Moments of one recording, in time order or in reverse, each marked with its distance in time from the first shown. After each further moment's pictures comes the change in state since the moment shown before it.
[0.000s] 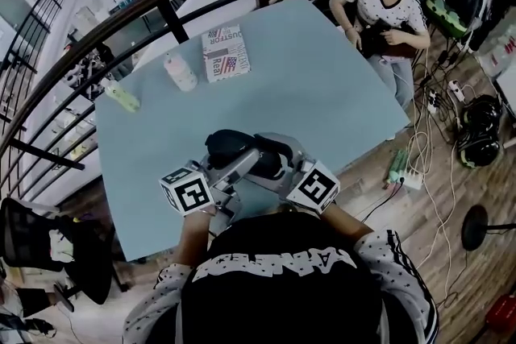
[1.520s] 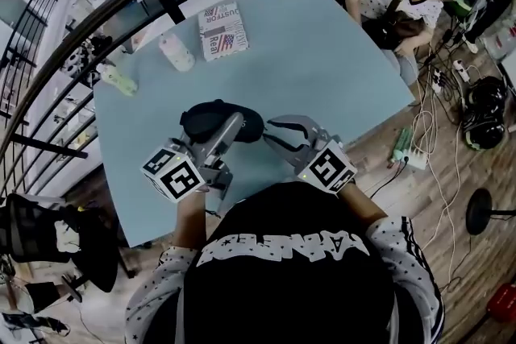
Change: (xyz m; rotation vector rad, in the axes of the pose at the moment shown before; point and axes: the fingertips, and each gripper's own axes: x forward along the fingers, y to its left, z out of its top) left arm -0.007 -0.012 0.048 0.219 -0.102 0.077; right arm -0.036 -0.027 -0.034 -0.177 0.234 -0.074
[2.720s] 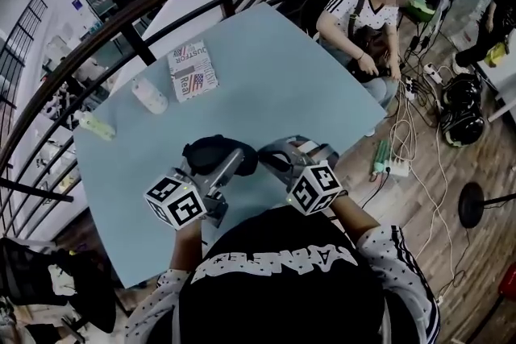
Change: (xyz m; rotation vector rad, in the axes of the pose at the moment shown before) left arm 0.047 -0.014 -0.030 0.054 0.126 -0.094; right arm -0.015 -0.030 -0.035 -0.436 0.280 -0.010
